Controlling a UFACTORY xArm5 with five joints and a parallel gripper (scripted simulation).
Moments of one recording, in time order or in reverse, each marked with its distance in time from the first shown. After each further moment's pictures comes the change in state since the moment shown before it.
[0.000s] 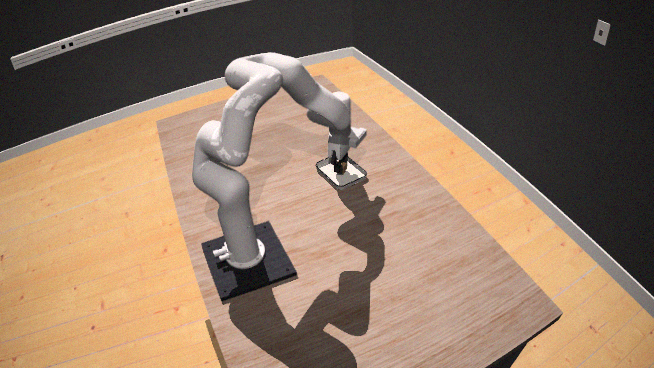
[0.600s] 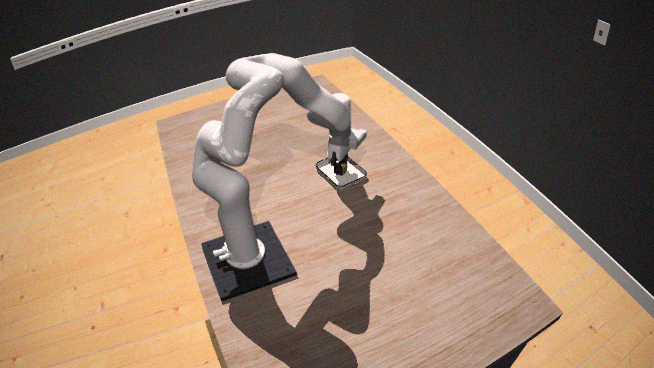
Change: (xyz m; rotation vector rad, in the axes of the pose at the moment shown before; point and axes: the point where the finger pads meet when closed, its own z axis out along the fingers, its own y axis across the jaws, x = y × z) arm 0.000 -0.001 0.006 0.001 0.000 0.000
